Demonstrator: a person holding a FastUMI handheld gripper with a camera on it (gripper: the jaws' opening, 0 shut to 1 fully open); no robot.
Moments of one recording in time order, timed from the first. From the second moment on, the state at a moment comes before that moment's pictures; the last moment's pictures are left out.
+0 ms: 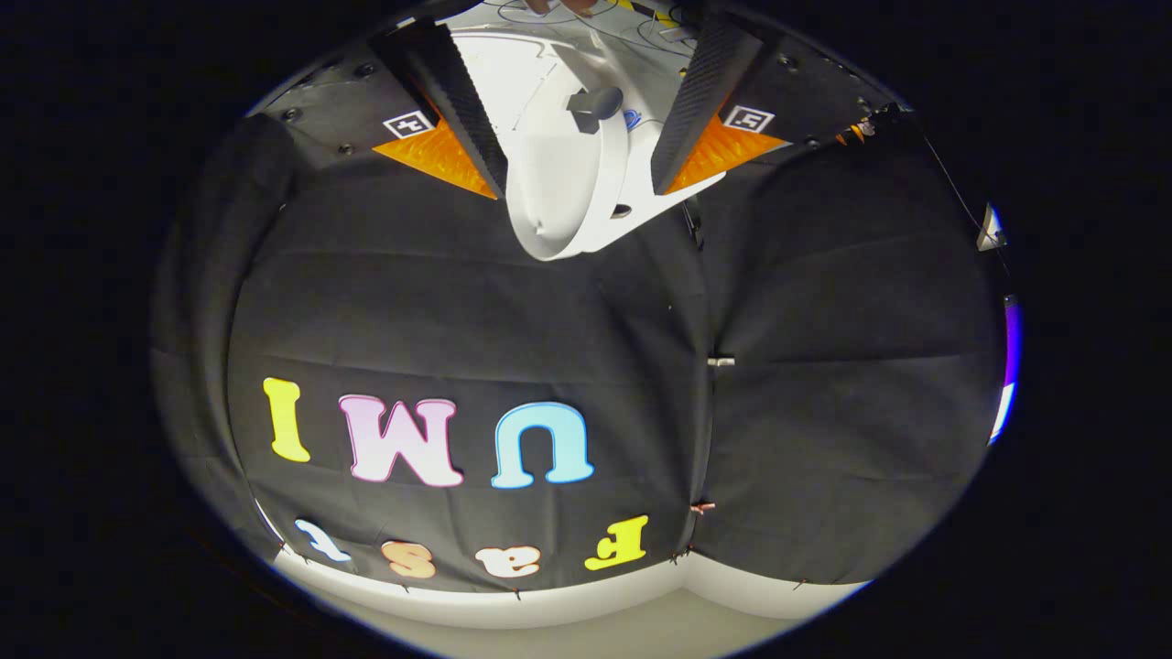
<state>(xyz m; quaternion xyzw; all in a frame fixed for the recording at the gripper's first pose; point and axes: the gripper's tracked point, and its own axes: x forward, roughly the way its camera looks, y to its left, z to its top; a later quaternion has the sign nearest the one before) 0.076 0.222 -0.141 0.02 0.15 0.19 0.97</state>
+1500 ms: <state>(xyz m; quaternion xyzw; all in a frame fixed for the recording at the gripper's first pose) 0.009 0.048 0.004 0.03 0.02 0.04 1.00</state>
